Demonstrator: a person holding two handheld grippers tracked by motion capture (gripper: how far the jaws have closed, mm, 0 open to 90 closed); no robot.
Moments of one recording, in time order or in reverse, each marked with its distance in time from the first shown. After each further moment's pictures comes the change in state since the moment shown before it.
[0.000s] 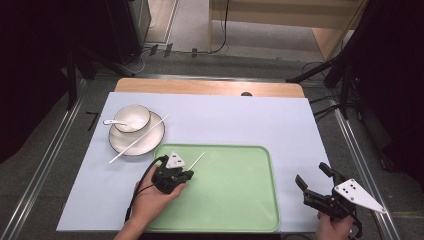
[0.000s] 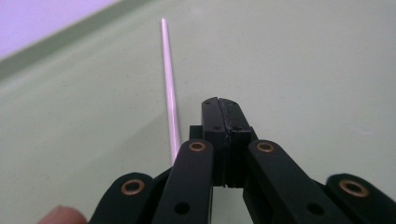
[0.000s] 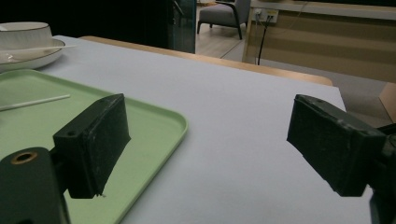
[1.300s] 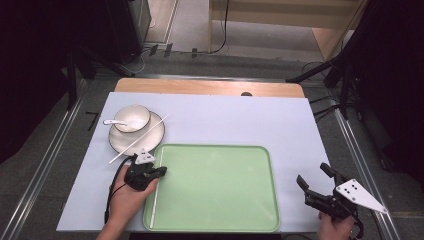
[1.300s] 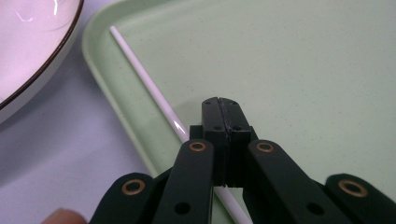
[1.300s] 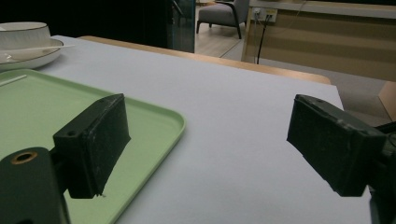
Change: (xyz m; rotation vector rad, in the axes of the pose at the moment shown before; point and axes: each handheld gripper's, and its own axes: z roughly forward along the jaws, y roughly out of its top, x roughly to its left) left arm 0.056 -0.039 -0.037 -0.029 0.074 -0.162; right arm -0.003 -0.001 -0.001 0.001 0.002 0.005
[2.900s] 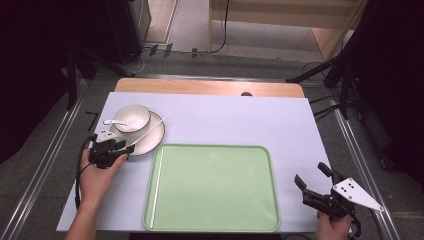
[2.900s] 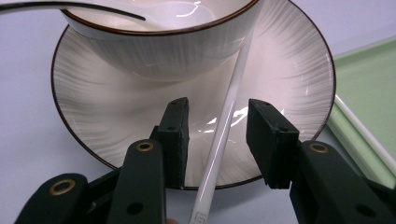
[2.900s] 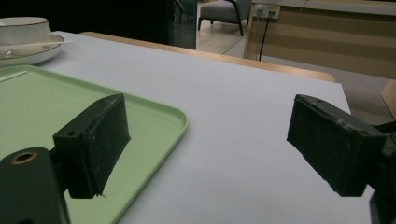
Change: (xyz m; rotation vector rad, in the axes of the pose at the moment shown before) left arm 0.101 0.009 -0.032 -0.095 0.227 -0.089; right arm 0.002 -0.001 0.004 0.013 0.004 -0.005
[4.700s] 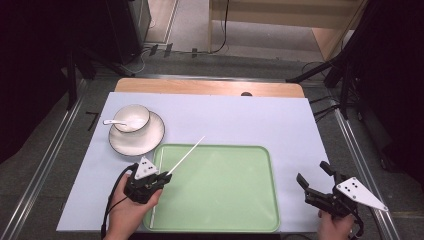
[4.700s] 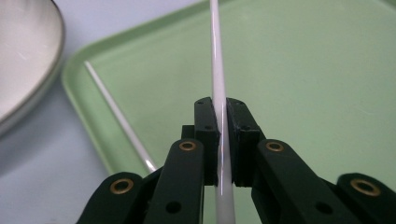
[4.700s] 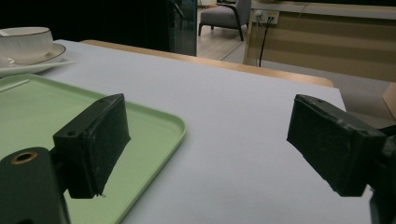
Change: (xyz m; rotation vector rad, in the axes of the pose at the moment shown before) left arm -0.144 -0.023 -0.037 0.018 -0.231 0.117; right arm -0.005 0.003 -0.001 -0.027 0.007 0.010
